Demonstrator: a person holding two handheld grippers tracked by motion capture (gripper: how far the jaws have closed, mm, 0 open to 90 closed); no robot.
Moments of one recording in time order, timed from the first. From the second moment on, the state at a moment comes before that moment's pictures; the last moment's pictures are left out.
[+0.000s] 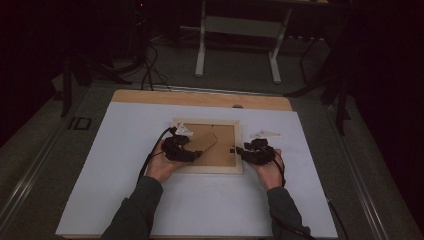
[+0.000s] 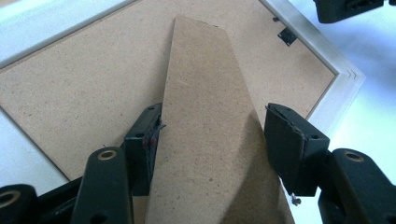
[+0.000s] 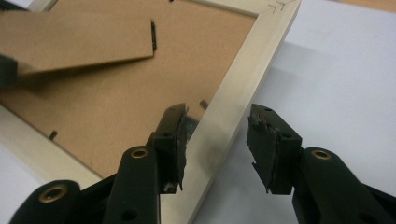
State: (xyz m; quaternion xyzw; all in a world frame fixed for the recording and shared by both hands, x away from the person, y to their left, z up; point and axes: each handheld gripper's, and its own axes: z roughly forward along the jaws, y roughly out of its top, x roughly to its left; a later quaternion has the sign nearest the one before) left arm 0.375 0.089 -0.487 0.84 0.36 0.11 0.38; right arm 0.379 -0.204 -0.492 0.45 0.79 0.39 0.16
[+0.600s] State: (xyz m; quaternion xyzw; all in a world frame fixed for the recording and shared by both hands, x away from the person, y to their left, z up) left arm 0.374 0.075 -0.481 0.84 0.34 0.16 0.38; right arm 0.400 -0.205 -0.482 0.45 0.79 0.39 0.18
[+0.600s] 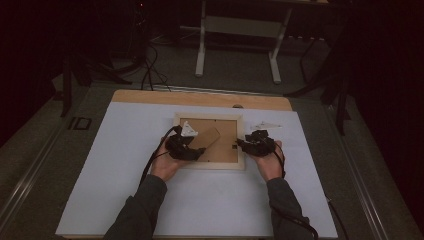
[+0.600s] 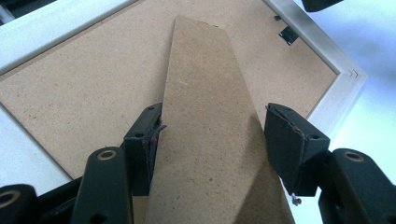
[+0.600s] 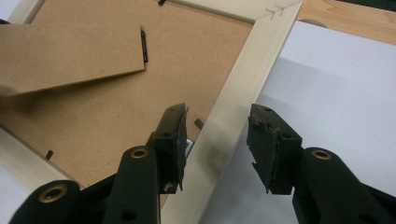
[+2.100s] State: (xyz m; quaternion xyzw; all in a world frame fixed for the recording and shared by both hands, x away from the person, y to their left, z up) left arm 0.356 0.068 -0.470 0.84 0.26 0.24 0.41; right arm 0.426 -0.235 -0.473 0.49 0.74 0.46 0.07
